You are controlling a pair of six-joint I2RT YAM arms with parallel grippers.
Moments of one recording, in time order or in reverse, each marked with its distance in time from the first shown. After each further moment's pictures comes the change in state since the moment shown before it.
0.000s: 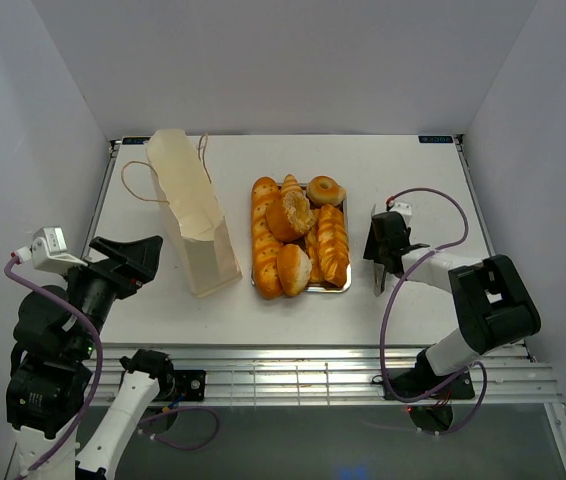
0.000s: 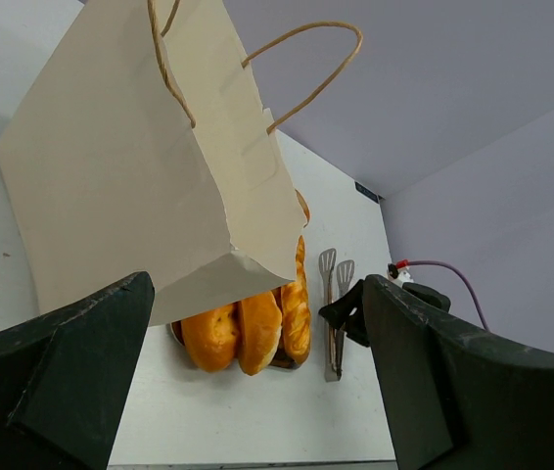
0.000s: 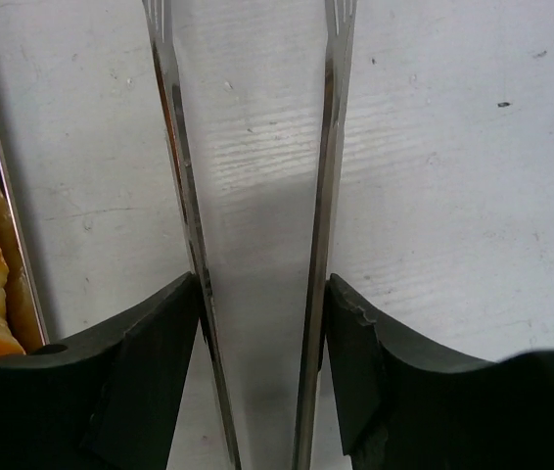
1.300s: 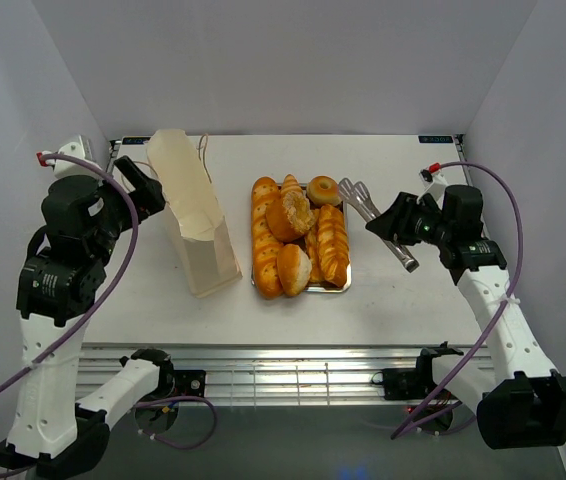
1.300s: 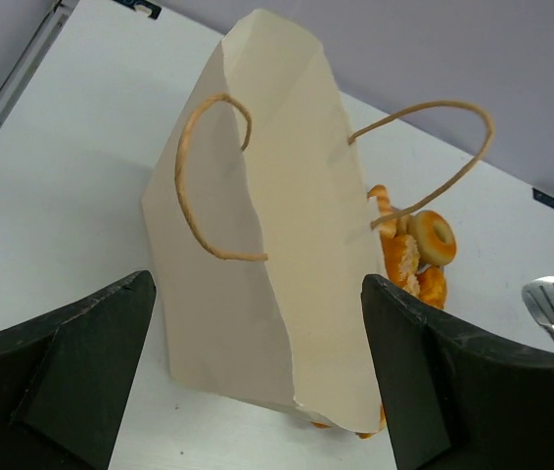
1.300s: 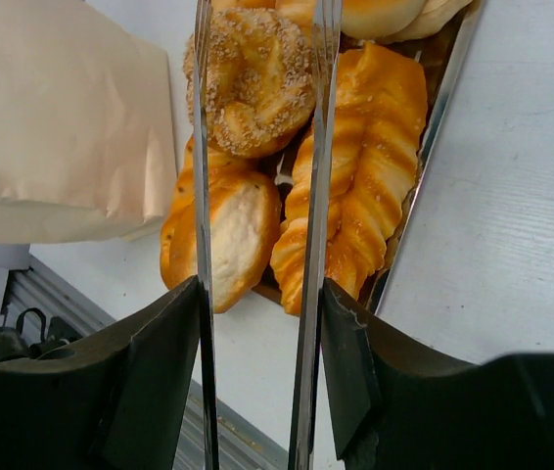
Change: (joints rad) left arm -0.002 0.497 0.368 -0.075 -0.187 0.251; right arm -0.265 -0.535 0.211 -0.423 -0.902 0.002
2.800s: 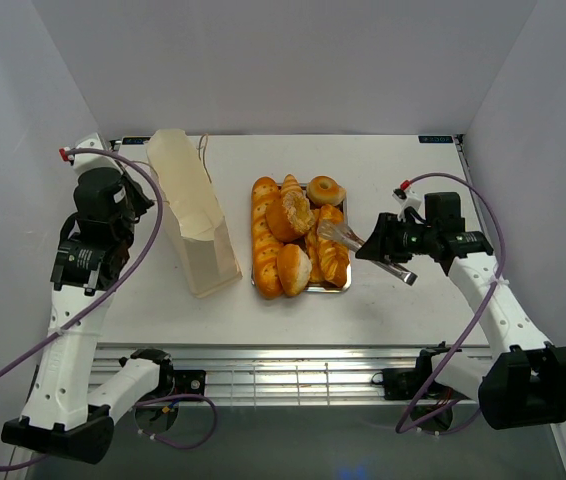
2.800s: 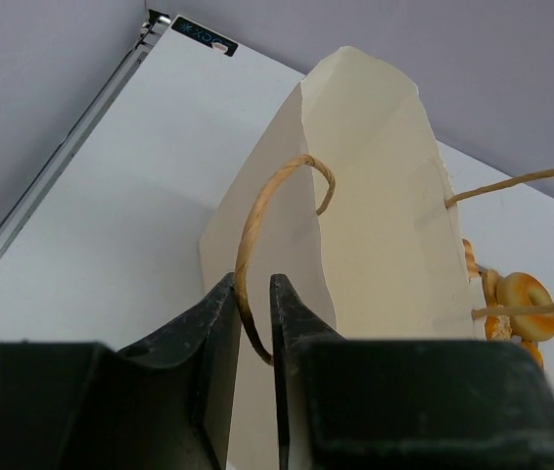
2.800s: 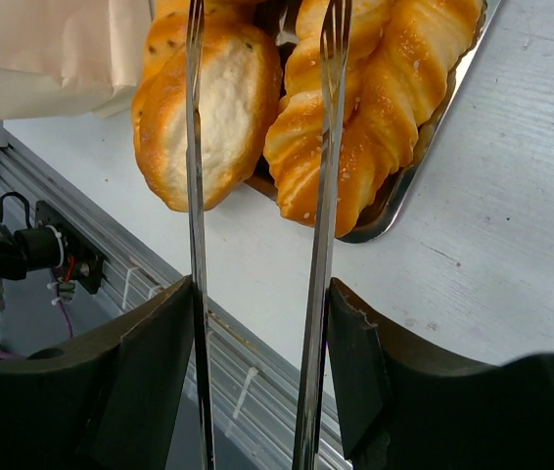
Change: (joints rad) left arm 0.048 0.037 -0.248 0.264 -0.143 0.087; right arm 0.048 0.093 0.002 -0.227 -0.119 -0.159
